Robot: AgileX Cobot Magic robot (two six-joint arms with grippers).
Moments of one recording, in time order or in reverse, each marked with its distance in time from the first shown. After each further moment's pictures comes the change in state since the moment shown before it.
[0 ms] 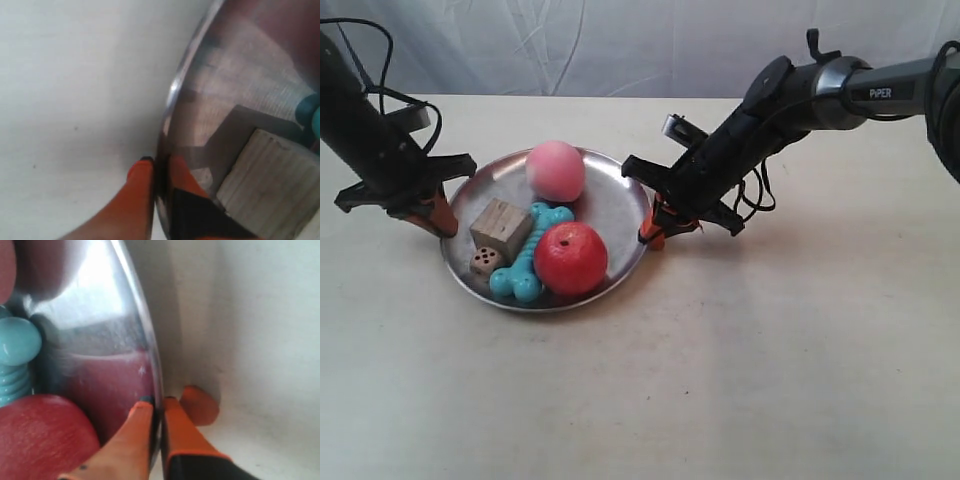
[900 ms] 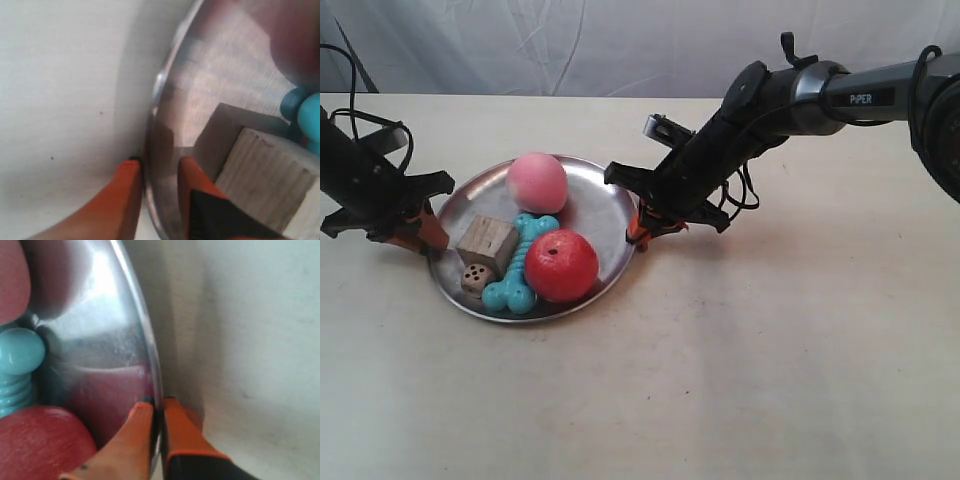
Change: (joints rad) left arm 0.077 -0.023 0.132 -0.153 -0.083 0.184; right arm 0.048 0.000 0.000 -0.037 -0.095 -0.002
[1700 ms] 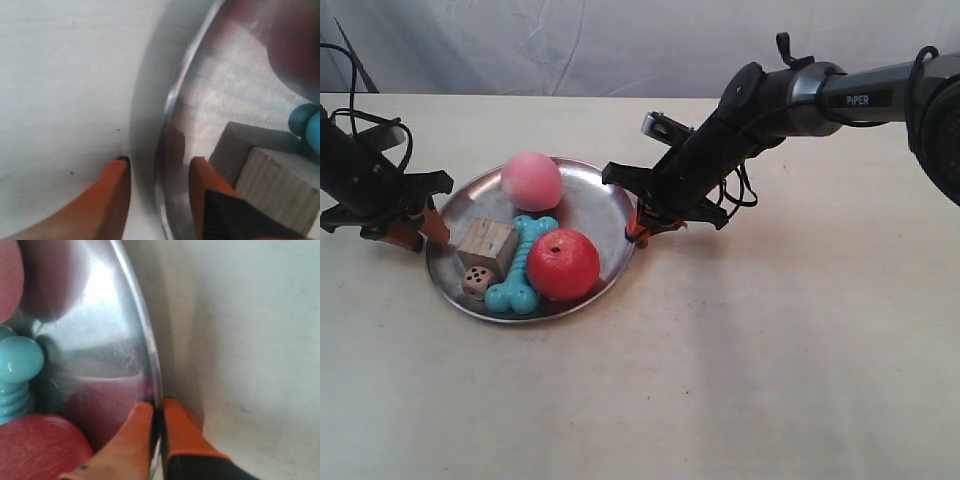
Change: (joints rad) left arm 0.000 0.000 0.000 0.023 -0.045 0.001; right arm 0.005 0.000 0.000 -0.025 -0.050 0.000
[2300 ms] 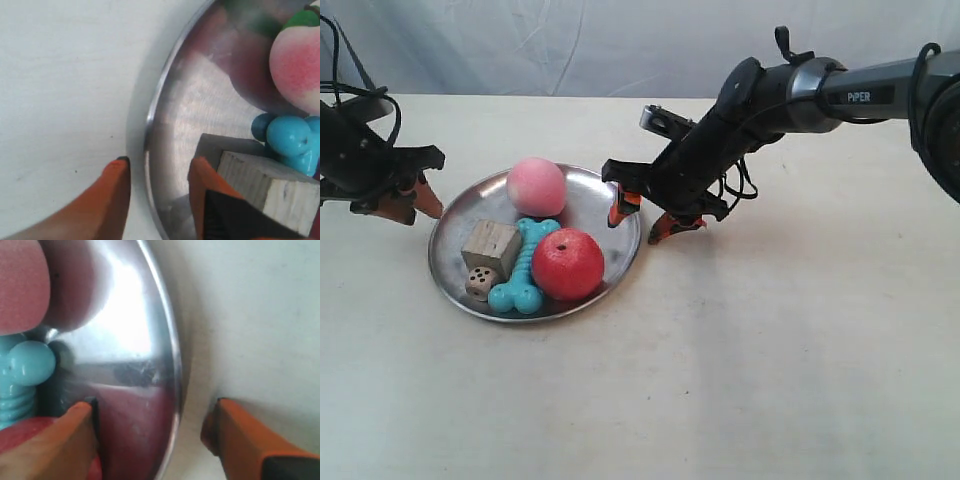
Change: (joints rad) left arm 0.000 -0.089 0.000 0.005 -0.031 0.003; right arm 0.004 -0.009 -0.005 -0.027 -0.031 -0.011
